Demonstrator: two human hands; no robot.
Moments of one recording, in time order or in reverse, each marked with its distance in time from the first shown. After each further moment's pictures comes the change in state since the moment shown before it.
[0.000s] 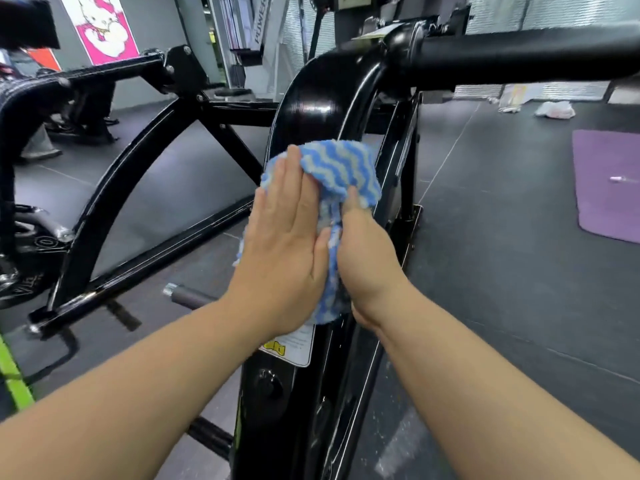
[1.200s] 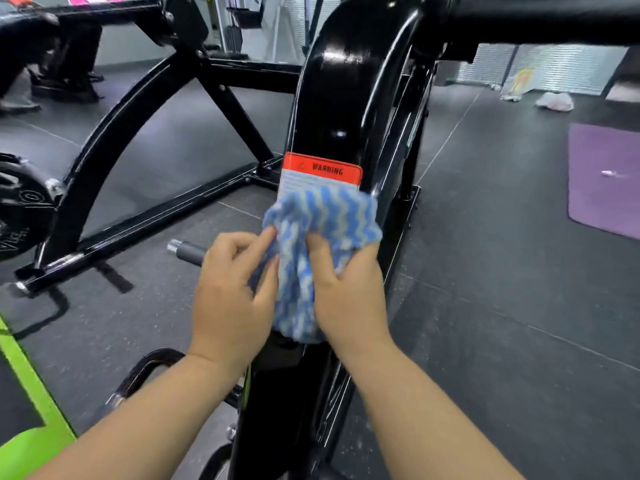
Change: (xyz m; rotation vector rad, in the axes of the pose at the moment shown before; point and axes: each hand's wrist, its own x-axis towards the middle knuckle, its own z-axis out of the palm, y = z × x) left_hand -0.100 -0.032 -0.003 -0.229 0.228 -0.338; right_hand -0.049 0.074 0.027 -0.315 0.217 -0.140
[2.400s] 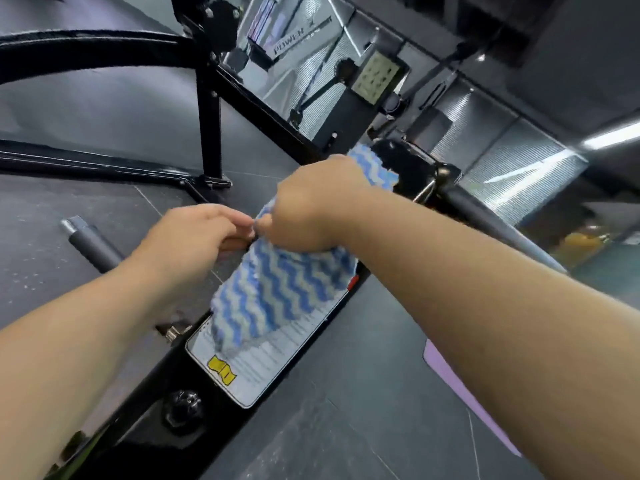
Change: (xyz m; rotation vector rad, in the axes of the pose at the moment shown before) left_hand 0.093 -0.013 0.011 -0.942 -0.042 -0.727; right_hand 0.113 -0.155 0.039 -2.029 -0.589 -0.974
